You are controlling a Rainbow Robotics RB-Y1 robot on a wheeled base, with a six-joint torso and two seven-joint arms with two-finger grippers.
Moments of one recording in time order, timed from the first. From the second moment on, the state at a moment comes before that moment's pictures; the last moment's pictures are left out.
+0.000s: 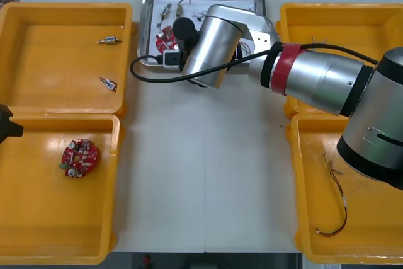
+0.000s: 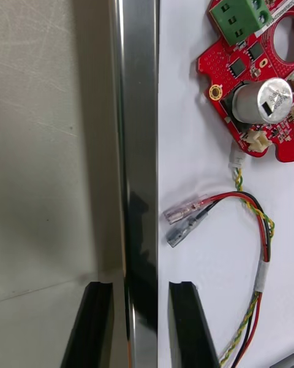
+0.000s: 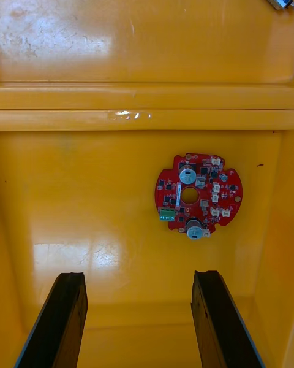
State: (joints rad) right arm -1.31 -0.30 1.13 -1.00 -0.57 1.05 1.94; left arm -0.14 0.79 0.39 -2.23 0.92 1.91 -1.26
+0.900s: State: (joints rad) right arm -1.06 -0.30 0.68 -1.62 -0.51 1.81 1.94; left arm -0.14 0.79 0.39 -2.23 0.92 1.91 -1.26
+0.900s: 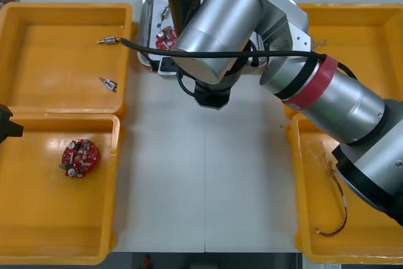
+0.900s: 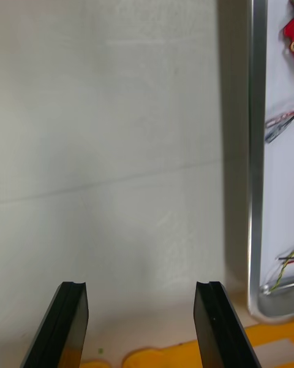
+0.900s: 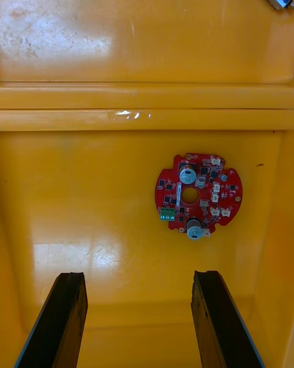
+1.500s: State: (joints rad) right arm -0.70 -0.42 0.39 -2.21 -0.54 1.92 1.59; left arm -0.14 0.79 0.39 -2.23 0.92 1.91 -1.26
